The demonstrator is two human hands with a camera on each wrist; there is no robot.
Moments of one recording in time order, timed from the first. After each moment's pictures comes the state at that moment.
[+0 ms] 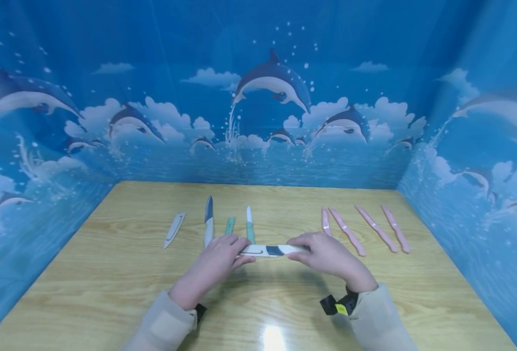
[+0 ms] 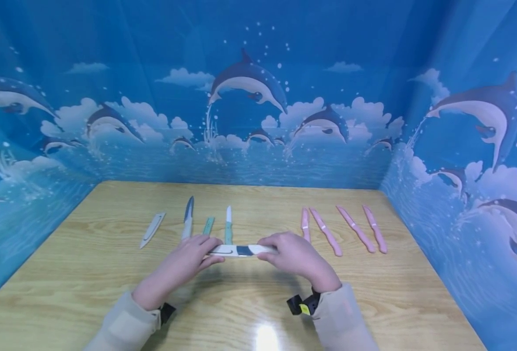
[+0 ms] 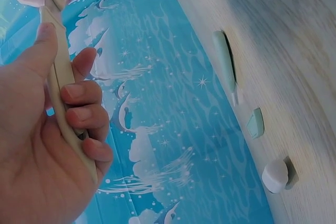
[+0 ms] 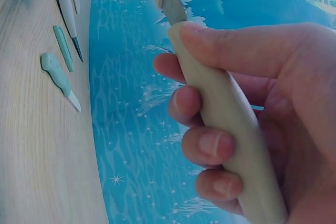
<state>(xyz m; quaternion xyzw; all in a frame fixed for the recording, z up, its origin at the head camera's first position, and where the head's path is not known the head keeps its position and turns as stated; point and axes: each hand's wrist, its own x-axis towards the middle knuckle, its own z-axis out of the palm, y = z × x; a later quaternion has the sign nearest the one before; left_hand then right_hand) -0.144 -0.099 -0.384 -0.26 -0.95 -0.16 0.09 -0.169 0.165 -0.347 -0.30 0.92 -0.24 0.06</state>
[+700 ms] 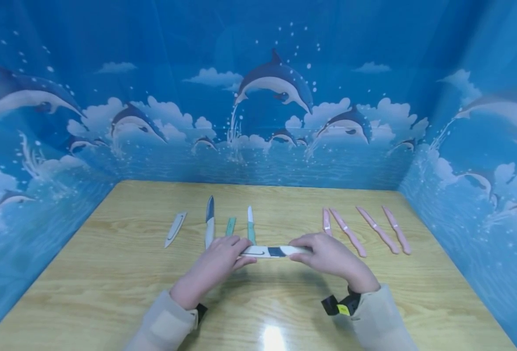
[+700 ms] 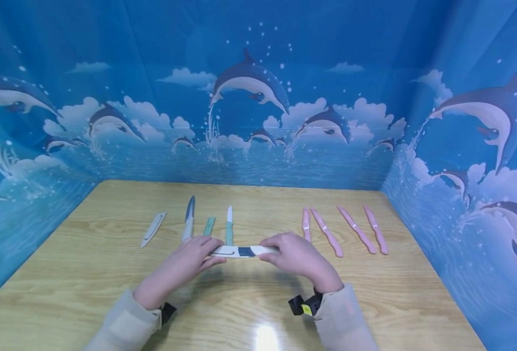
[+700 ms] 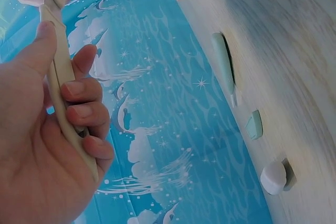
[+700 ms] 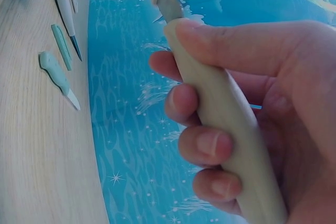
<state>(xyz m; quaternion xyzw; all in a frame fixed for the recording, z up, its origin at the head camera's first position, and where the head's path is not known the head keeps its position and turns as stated) -0.144 -0.101 -0.385 -0.26 -0.95 -0.16 0.08 -0.169 0.165 -0.348 -0.29 0.92 -0.24 0.07</state>
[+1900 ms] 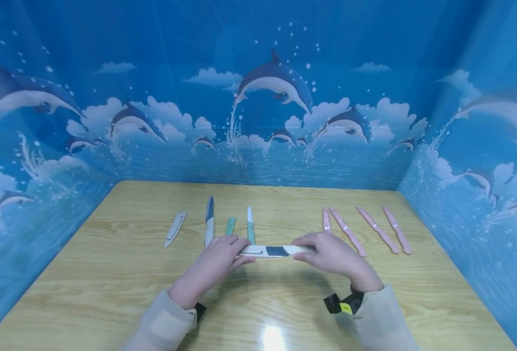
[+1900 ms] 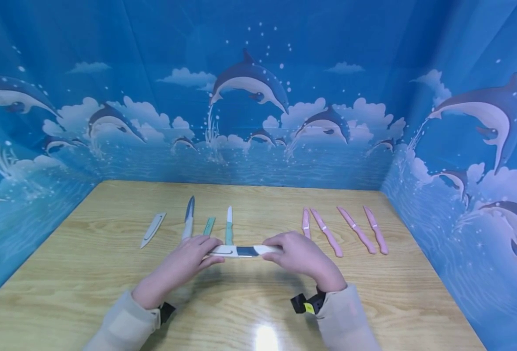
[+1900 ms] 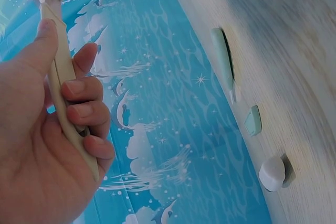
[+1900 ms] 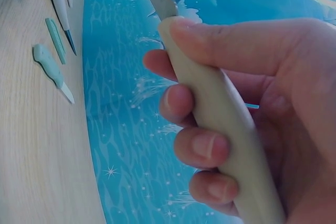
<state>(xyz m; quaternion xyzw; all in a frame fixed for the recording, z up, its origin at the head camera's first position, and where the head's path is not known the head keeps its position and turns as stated) -0.144 -0.103 -0.383 -0.26 -0.95 -0.18 0.08 -0.171 0.172 -0.346 -0.30 0.92 -0.23 0.07</state>
